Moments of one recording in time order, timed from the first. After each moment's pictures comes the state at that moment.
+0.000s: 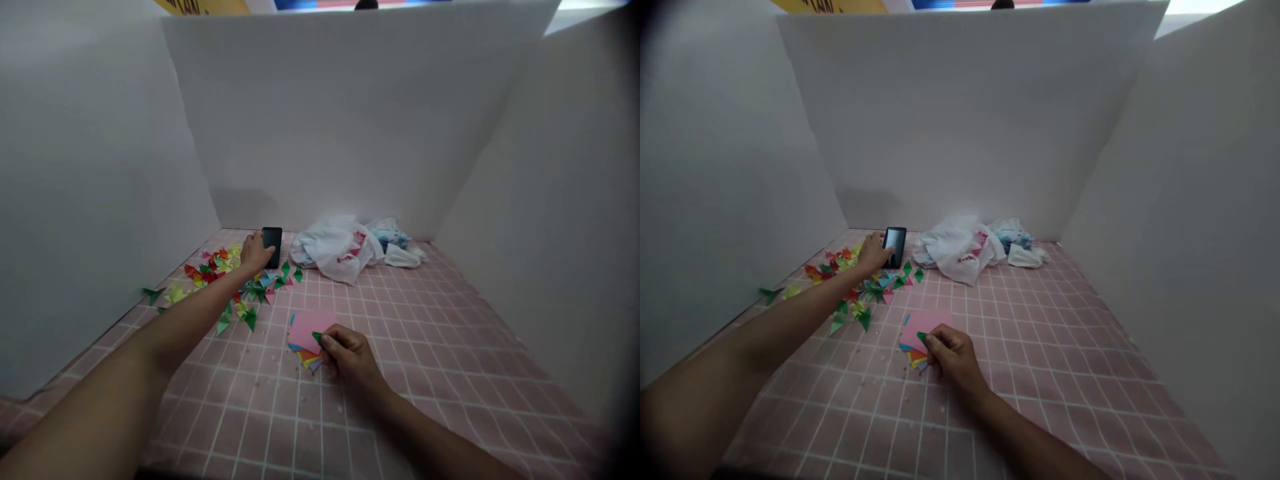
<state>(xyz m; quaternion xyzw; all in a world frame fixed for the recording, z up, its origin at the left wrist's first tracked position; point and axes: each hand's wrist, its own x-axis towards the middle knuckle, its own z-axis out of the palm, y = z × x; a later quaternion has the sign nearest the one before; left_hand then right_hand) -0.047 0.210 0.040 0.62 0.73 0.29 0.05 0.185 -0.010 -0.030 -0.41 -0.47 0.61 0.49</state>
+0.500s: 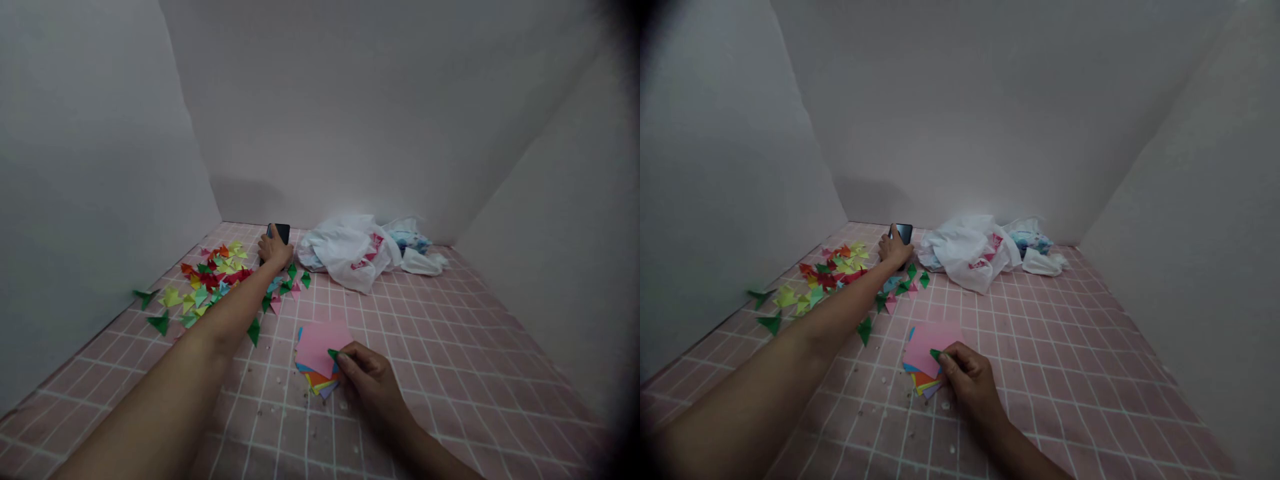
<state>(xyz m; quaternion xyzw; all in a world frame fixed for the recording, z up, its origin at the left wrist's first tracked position) -0.009 0.270 0.002 0.53 0.80 0.26 0.08 0.195 0.003 -0.053 -0.48 -0.48 0.57 0.46</state>
